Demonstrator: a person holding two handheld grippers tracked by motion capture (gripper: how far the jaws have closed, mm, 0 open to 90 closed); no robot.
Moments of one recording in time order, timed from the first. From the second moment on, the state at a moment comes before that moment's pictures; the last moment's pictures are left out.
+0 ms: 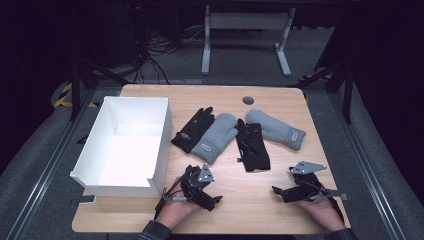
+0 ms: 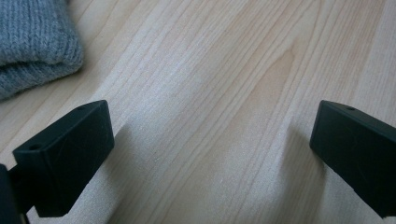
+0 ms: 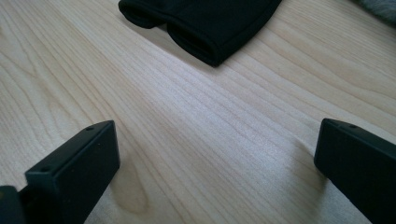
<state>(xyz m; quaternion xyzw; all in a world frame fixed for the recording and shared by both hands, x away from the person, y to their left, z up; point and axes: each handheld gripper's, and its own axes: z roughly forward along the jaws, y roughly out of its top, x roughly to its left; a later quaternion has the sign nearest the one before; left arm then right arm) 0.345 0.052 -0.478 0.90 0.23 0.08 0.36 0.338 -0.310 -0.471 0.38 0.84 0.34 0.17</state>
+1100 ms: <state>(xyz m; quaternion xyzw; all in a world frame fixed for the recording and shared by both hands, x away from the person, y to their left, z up) 0.360 0.048 -0.449 0.89 0.27 0.10 0.35 0.339 -0.309 -0.471 0.37 0.84 0.34 0.17</state>
